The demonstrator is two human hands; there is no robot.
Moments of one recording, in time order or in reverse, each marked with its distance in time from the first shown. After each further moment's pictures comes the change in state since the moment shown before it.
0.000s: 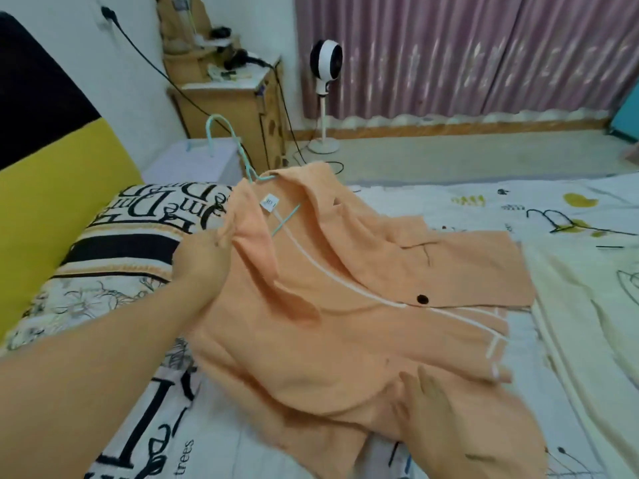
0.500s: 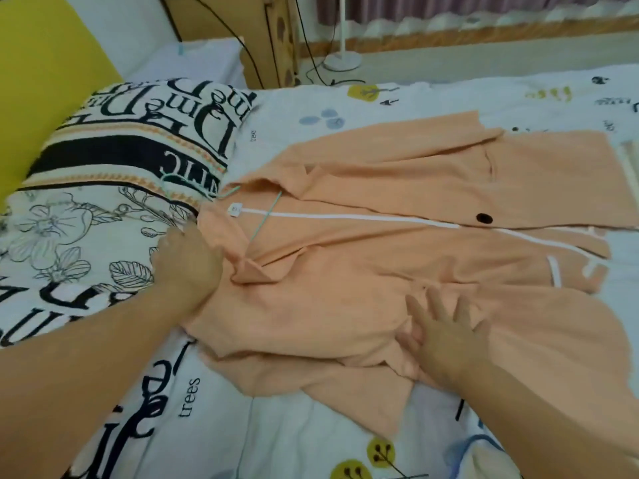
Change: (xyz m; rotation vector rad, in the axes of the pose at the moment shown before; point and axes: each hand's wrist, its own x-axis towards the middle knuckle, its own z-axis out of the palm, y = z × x) left_hand -0.034 -0.150 0.135 0.395 -0.167 -0.058; right_hand 0.084 -0.006 0.114 -0.215 -0.231 -0.028
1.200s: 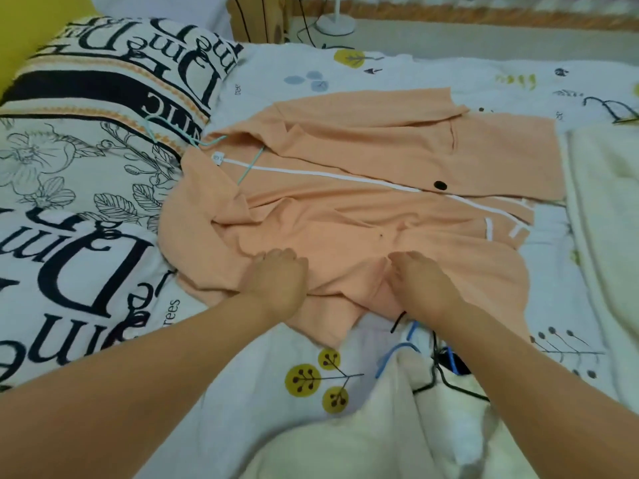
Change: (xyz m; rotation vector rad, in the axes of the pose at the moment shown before) left_hand -0.149 0.092 0.008 0.148 -0.368 0.583; right_hand -0.054 0.016 -0.048 0.129 0.142 -0.180
